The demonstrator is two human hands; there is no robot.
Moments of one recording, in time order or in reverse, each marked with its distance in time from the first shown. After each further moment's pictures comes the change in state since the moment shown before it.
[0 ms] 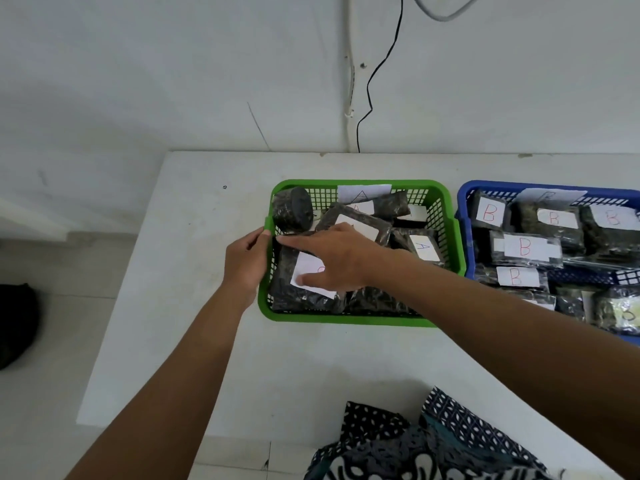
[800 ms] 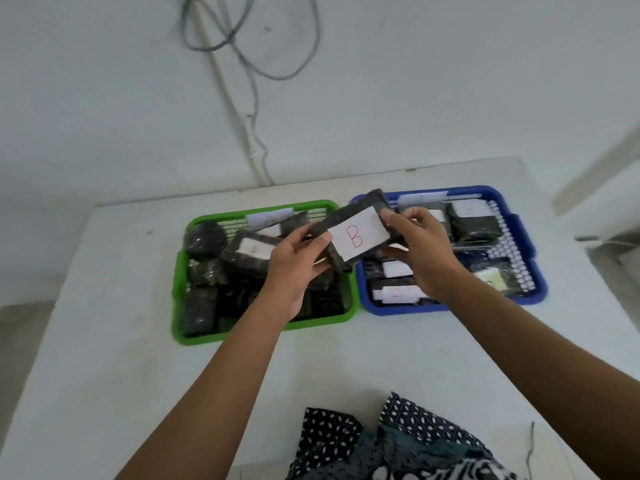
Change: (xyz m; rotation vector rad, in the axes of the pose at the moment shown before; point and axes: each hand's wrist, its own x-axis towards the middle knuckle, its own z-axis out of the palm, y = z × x) left_hand -0.137 0.062 0.184 -0.358 -0.527 0.017; right_hand -0.230 0.107 -0.035 1.570 1.022 0.519
